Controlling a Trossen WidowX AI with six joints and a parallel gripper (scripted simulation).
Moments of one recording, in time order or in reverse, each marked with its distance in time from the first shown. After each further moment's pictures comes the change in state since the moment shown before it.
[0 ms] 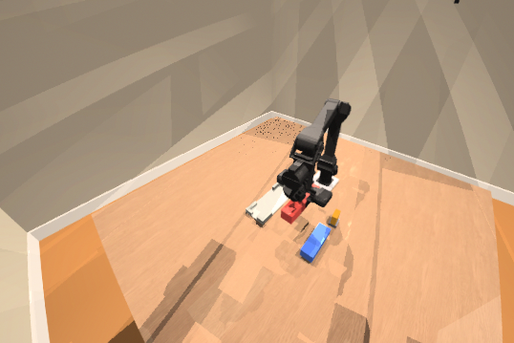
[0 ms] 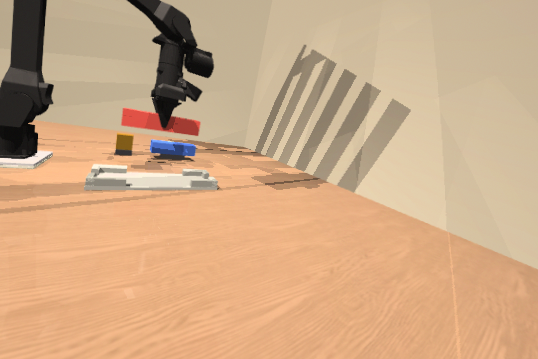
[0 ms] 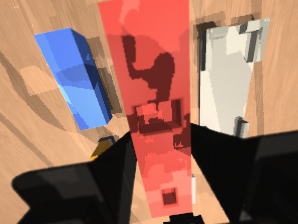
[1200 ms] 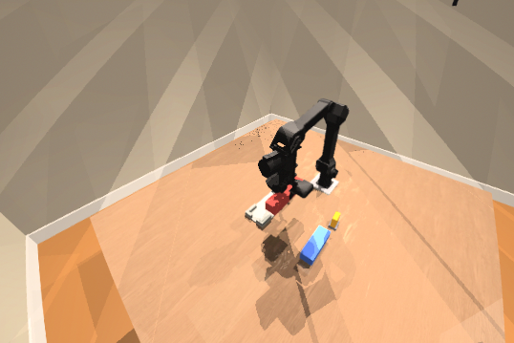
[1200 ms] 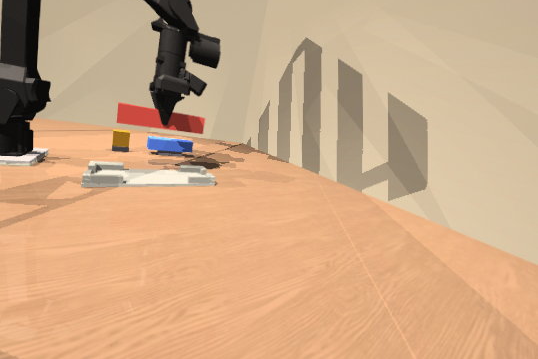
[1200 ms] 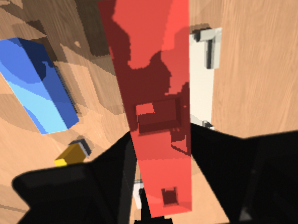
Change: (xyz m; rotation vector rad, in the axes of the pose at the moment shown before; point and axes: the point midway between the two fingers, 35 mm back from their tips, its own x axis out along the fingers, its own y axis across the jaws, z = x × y) arm -0.005 -0.067 0.000 -0.004 0.004 -0.008
